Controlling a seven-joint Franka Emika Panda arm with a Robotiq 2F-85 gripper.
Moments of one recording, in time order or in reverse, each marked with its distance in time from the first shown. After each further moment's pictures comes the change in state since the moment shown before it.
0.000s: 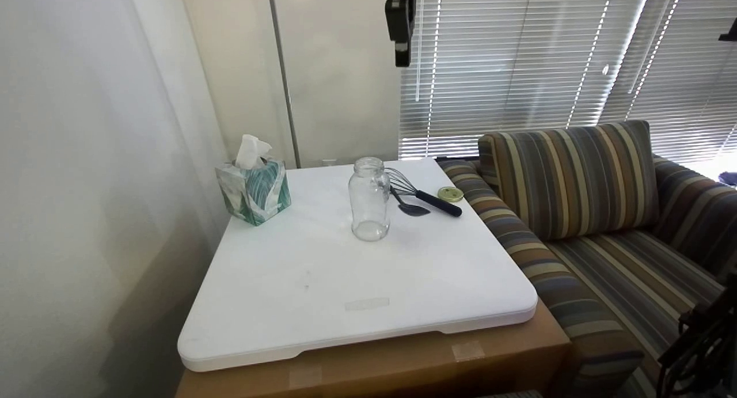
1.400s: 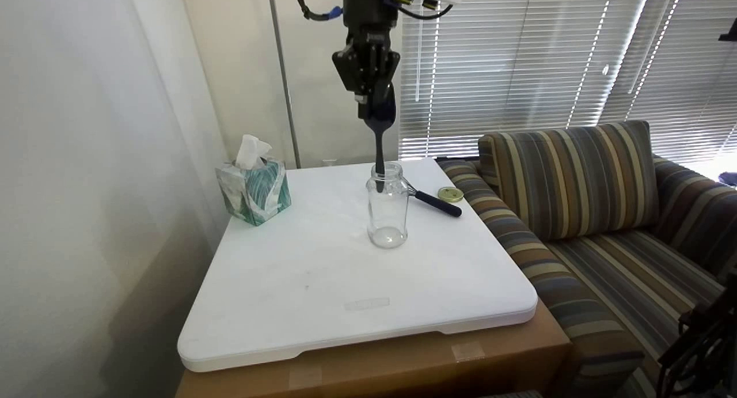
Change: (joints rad) arm 0.004 0.171 0.020 0.100 0.265 0.024 0.332
